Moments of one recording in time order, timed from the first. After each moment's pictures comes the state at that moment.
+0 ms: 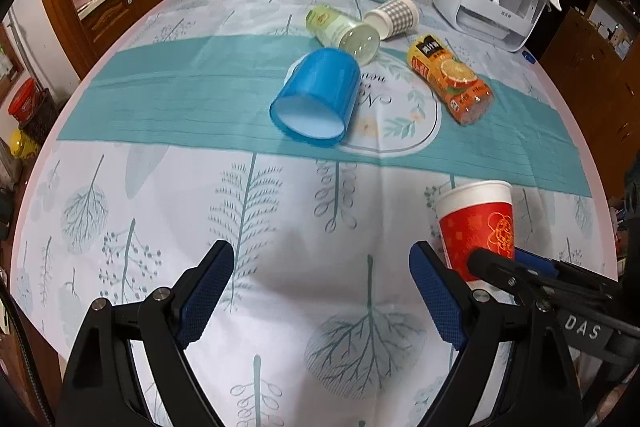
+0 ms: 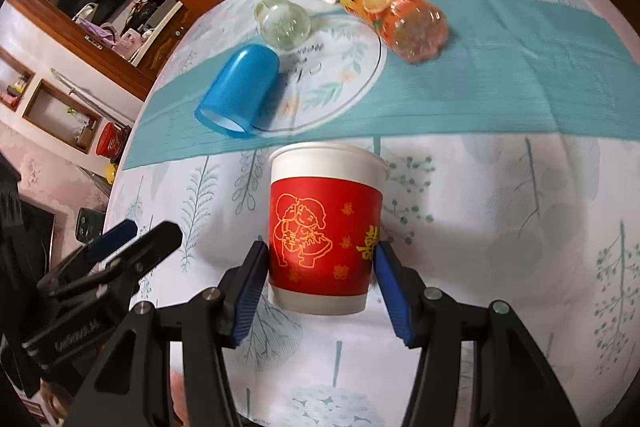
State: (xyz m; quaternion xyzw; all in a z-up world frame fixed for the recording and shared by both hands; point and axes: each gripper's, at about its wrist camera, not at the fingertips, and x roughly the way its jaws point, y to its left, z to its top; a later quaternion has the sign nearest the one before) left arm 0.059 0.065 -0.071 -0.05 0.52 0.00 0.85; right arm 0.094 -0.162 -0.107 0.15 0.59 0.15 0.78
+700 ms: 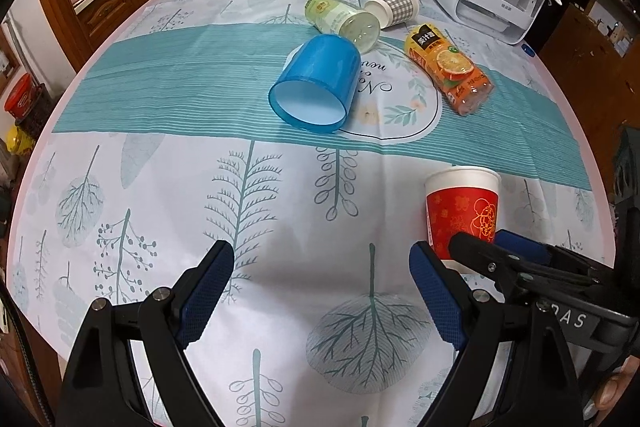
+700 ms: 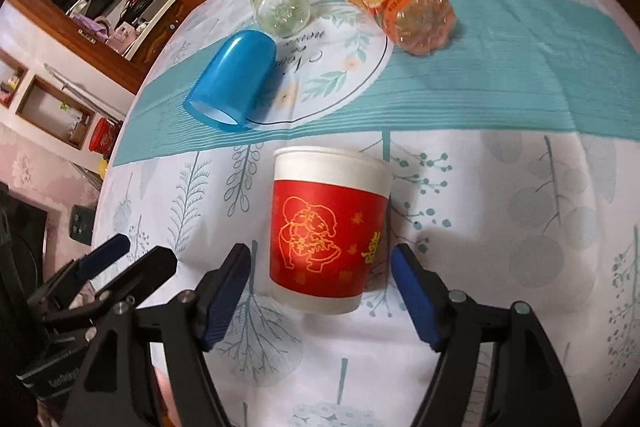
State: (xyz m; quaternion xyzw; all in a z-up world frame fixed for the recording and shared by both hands) left arm 0.059 0.064 -0.078 -0.05 0.53 -0.01 0.85; right arm 0.101 -0.150 -0.119 0.13 0.59 0.14 0.79
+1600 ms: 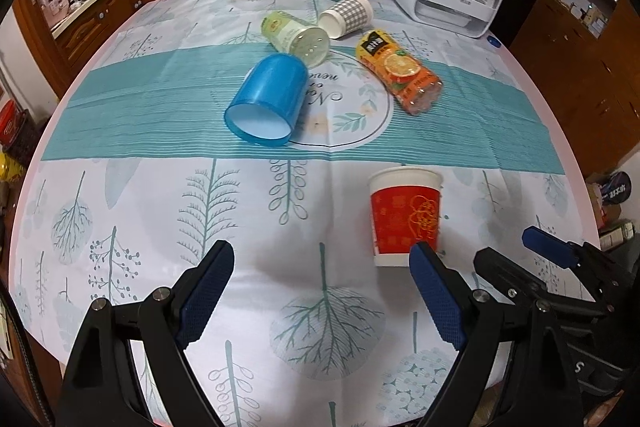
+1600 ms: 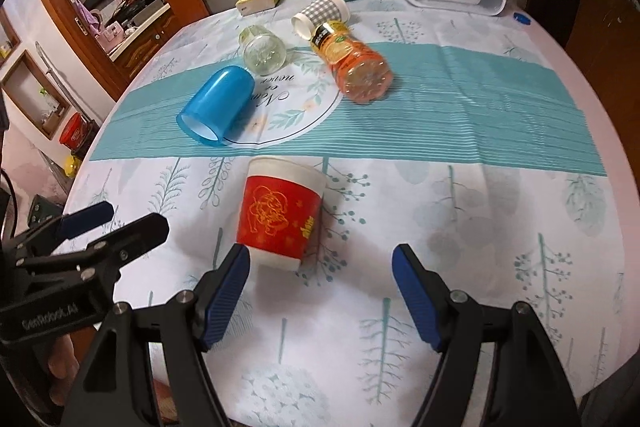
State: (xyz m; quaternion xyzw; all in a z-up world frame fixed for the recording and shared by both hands) left arm 0.050 0.032 -0.049 -0.03 0.52 -0.05 0.85; right arm 0.054 -0.178 -0.064 0.04 0.53 0.08 0.84
